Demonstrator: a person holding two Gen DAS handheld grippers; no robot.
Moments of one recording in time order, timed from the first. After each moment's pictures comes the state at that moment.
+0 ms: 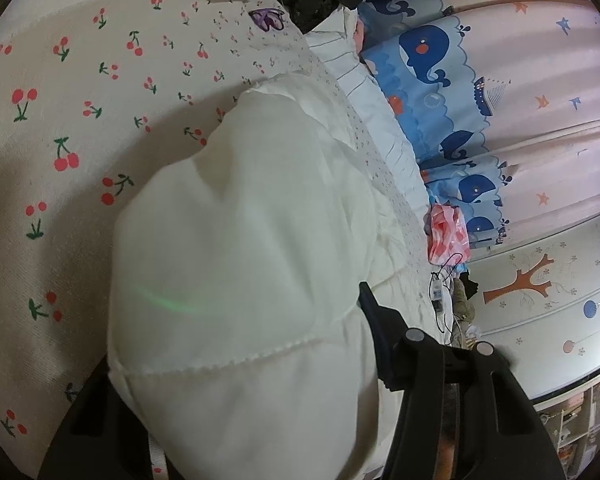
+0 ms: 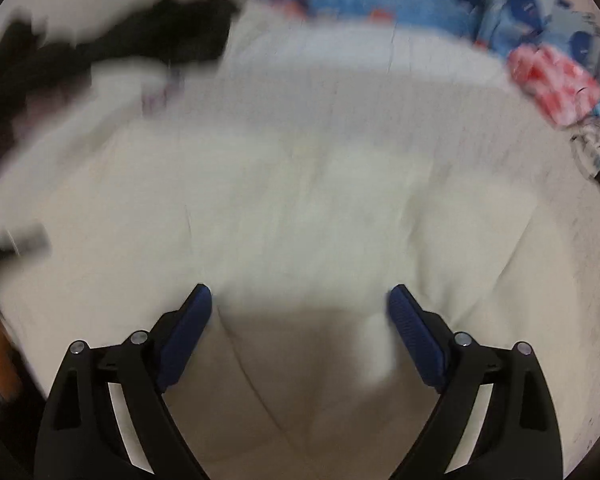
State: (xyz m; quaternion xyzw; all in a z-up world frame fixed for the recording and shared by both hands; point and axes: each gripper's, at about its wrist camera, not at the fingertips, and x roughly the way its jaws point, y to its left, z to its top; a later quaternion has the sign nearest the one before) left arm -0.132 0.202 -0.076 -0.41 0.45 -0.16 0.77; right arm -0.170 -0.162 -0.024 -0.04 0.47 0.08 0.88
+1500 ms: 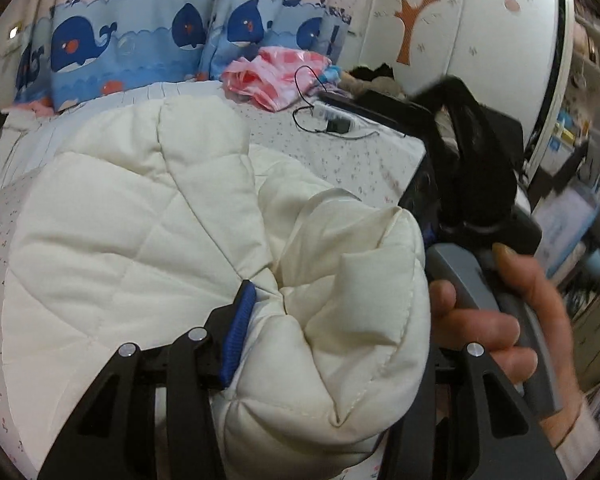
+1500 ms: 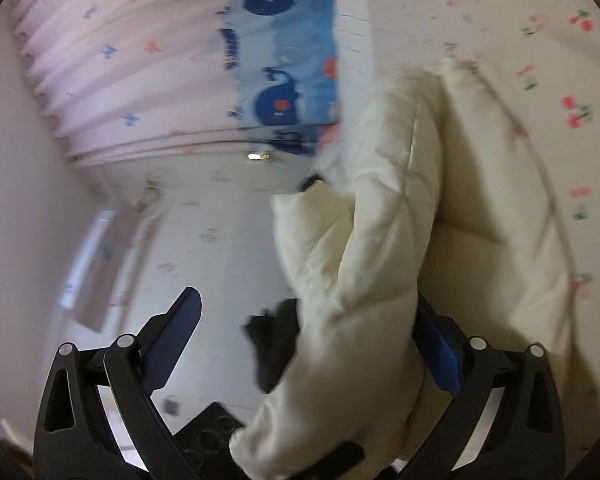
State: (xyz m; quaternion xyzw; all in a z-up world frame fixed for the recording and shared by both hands) left arm -0.226 -0.215 0.012 0.07 0.36 -0.40 0.84; right arm -0.218 -0.486 -0.032 0.65 0.27 0.26 0.66
